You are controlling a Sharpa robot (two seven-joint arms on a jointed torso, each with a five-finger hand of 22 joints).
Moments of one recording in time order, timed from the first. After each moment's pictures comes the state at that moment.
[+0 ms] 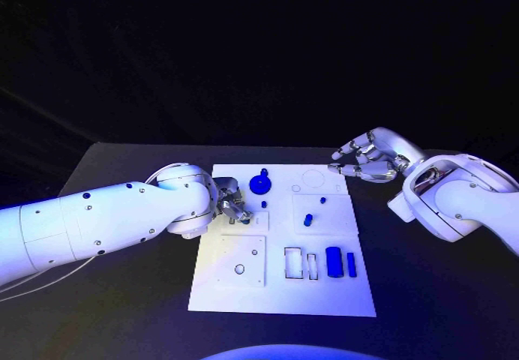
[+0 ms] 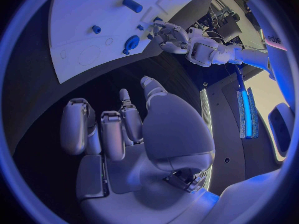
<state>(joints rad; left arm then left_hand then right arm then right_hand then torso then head) 1.23 -0.77 -0.05 1.60 -1.16 0.04 -0.68 1.12 -0.18 0.64 0.26 0.22 0.99 0.02 0.61 0.84 1.43 -0.06 1.26 1.24 1.47 -0.10 1.47 1.31 0.10 1.34 0.01 1.39 1.17 1.34 -0.99 -0.12 1.72 -1.08 -0.47 -0.13 1.28 -0.09 0.06 0.18 0.40 1.00 0.14 0.11 0.17 1.40 0.06 1.37 1.31 1.46 -0.01 1.51 1.31 0.05 1.41 0.10 1.30 1.31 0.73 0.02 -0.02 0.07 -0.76</state>
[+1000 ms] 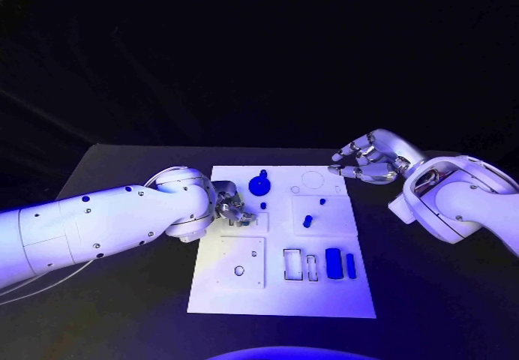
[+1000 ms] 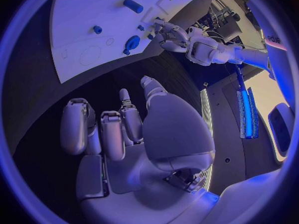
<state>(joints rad) 1.23 -0.77 -0.05 1.60 -1.15 0.04 -0.69 0.99 -0.15 0.38 0.29 0.22 1.03 0.00 0.62 0.82 1.44 -0.06 1.28 1.25 1.47 -0.11 1.47 1.31 0.09 1.36 0.01 1.40 1.19 1.34 -0.99 -0.12 1.72 -1.08 -0.47 -0.13 1.28 -0.09 0.06 0.18 0.40 1.00 0.14 0.12 0.17 1.40 0.06 1.37 1.31 1.46 -0.01 1.51 1.31 0.05 1.41 0.10 1.30 1.31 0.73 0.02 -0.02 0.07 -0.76</state>
